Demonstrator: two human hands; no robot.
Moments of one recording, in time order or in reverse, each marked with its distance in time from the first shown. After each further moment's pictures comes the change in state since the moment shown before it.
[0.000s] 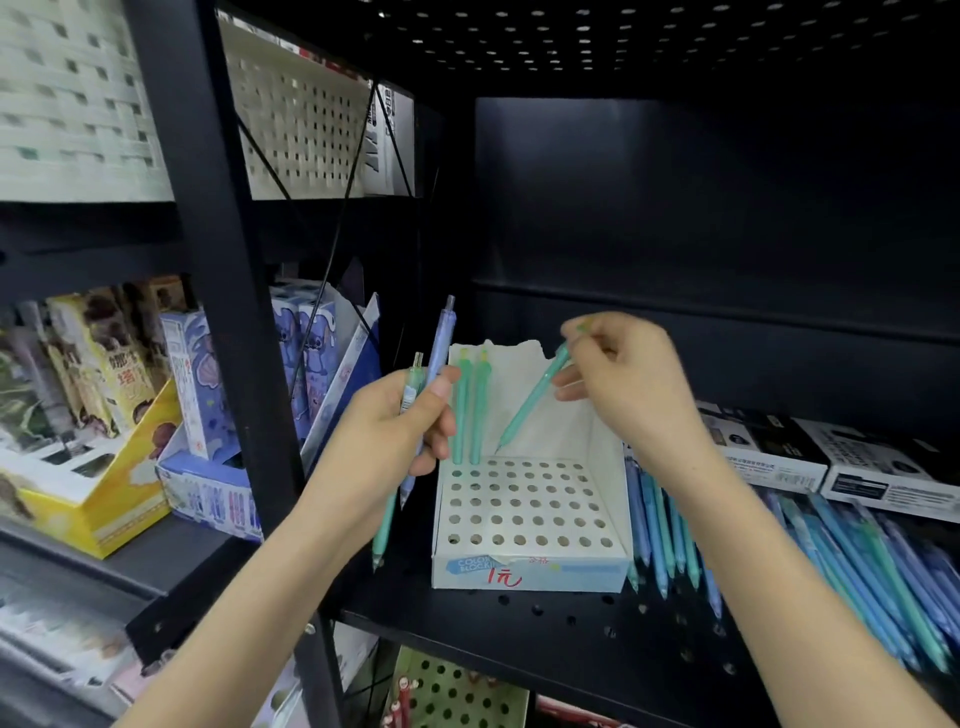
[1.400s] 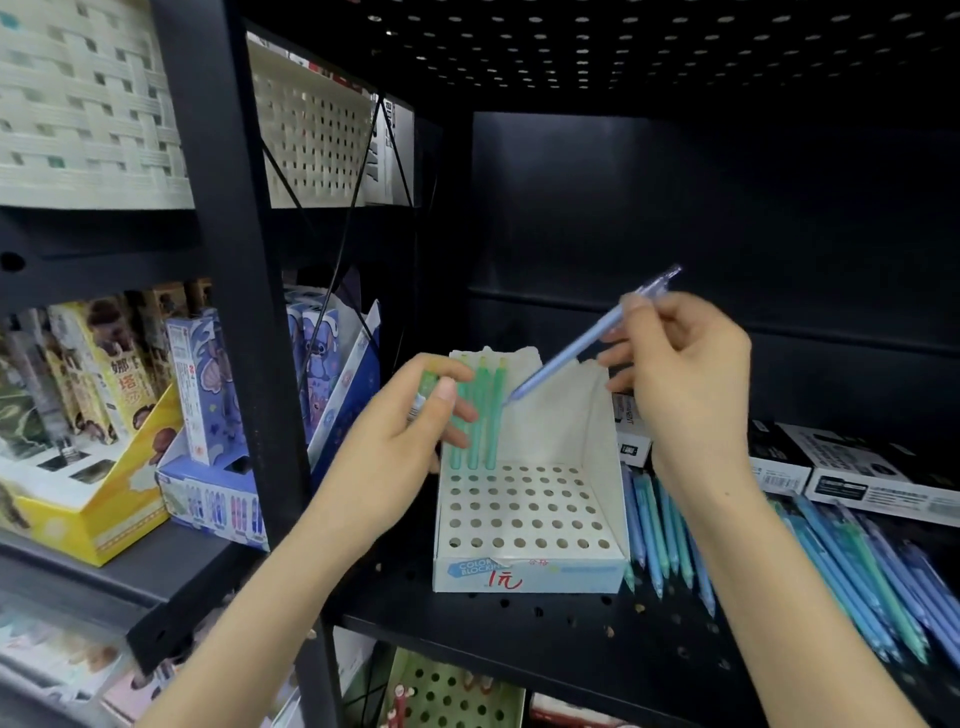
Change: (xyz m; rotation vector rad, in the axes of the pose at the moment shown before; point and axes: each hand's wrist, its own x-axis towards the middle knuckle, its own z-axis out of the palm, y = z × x) left_hand -0.009 0.003 -0.005 0.270 -0.087 0.239; right_hand -0.021 -0.021 -0.014 0.233 0.289 -0.109
